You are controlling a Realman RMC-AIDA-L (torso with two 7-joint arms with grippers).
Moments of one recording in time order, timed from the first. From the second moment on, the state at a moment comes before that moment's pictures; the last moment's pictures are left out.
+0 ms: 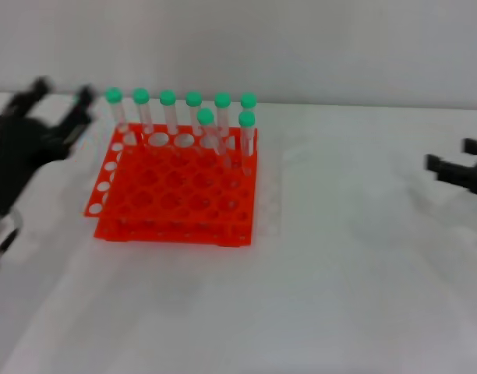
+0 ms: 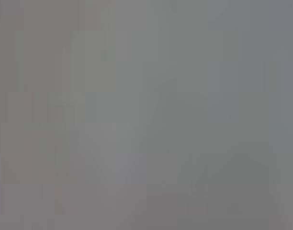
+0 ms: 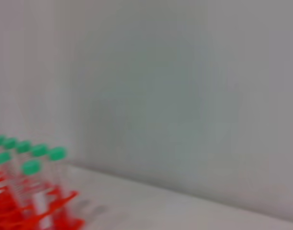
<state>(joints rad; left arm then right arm) -0.26 -2.08 1.36 0.53 0.44 1.15 -0.65 0.39 2.01 -1.13 -0.81 1.64 0.91 -1.63</state>
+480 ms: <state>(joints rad) -0.15 -2.08 1.23 0.37 0.31 1.27 -0.53 0.29 2.01 -0.56 -0.29 2.00 1.44 -2.42</state>
